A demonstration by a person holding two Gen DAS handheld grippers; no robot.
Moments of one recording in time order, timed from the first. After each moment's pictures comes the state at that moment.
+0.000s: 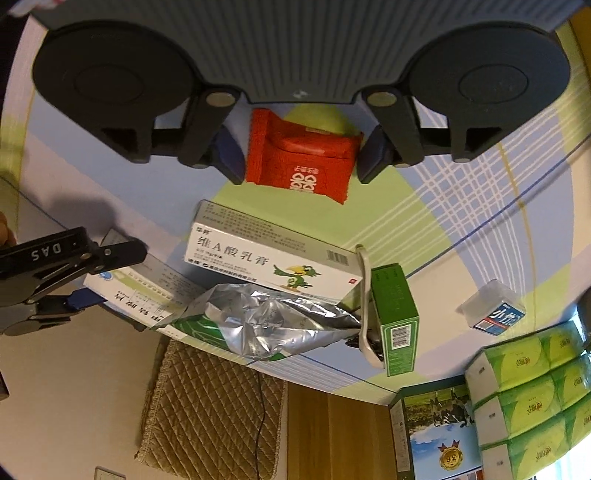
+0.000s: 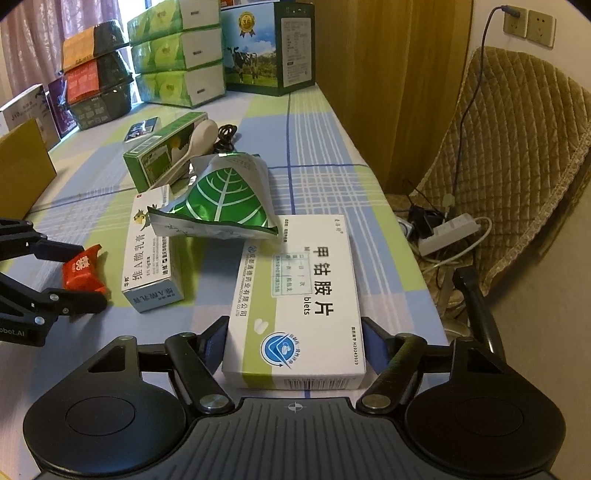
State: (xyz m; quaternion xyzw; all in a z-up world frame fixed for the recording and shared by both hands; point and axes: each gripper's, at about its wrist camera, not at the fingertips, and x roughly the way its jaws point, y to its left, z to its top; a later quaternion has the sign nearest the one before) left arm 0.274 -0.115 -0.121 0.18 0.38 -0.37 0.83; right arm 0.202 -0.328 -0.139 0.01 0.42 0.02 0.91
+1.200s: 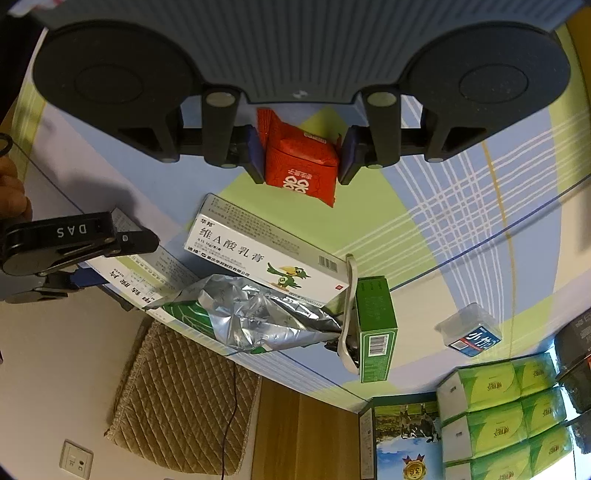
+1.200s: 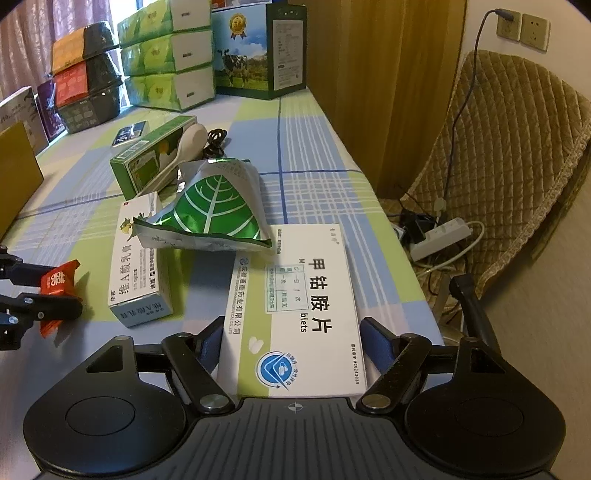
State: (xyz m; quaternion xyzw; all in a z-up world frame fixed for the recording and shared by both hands) left arm 0.264 -0.109 -0.110 0.13 0.40 -0.33 0.85; right arm 0.212 -0.325 -0.142 0.01 0.41 0.00 0.91
